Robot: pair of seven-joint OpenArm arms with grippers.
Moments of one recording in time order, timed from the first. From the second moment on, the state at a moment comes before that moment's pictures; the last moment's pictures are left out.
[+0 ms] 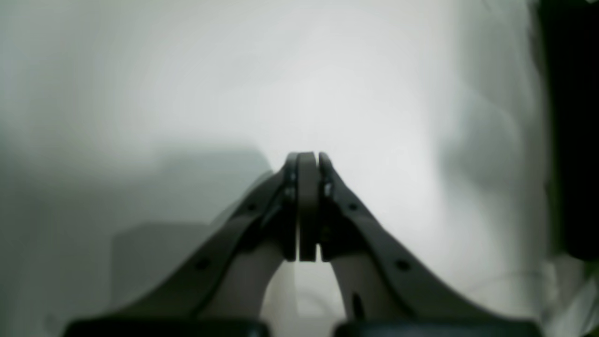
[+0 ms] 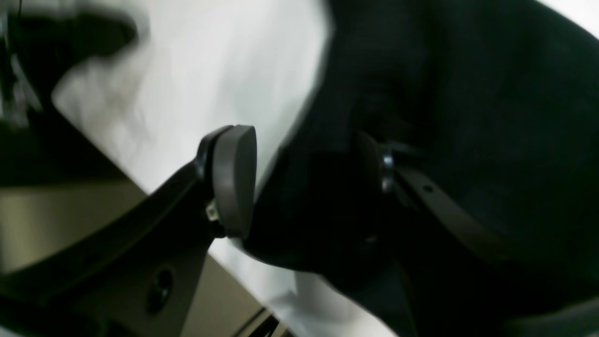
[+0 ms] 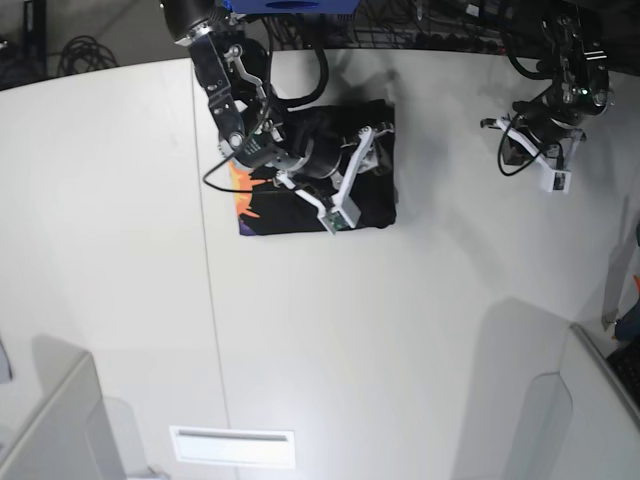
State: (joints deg) left arm 24.9 -22.9 -21.9 99.1 -35.2 -14.8 51.0; right arm -4.7 -3.8 -28.9 101.8 20.9 3.8 -65.4
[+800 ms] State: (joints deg) left arm 19.6 -9.5 -27.6 100.7 -57.4 -34.0 67.9; right arm -11.9 5.5 -7.6 113.6 21.4 5.9 -59.3
